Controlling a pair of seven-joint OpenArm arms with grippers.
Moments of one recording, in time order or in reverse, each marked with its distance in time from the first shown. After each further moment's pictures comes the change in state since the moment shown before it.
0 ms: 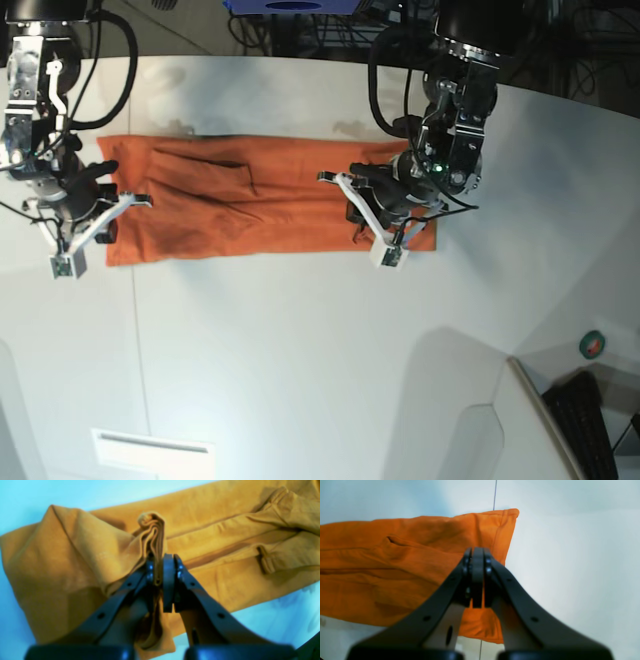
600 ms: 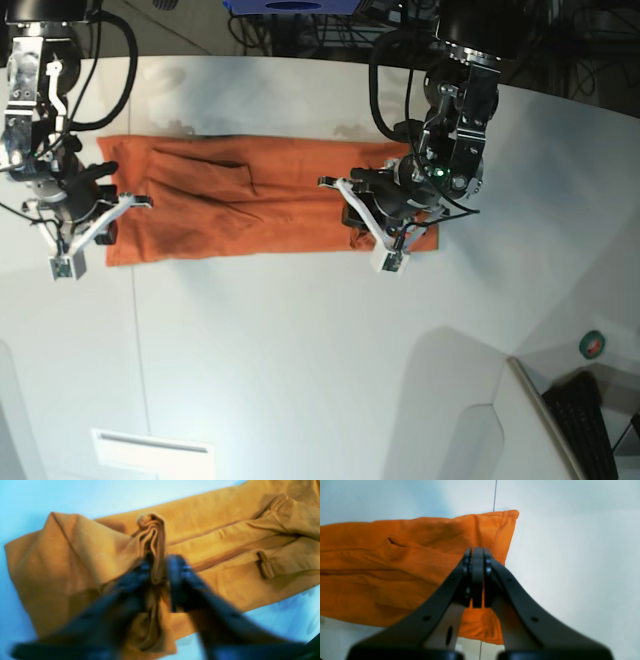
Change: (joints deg) left arm -0.6 0.0 0.0 0.0 -0.3 0.0 0.0; right arm 0.2 0.0 0.0 0.0 0.0 0.0 0.0
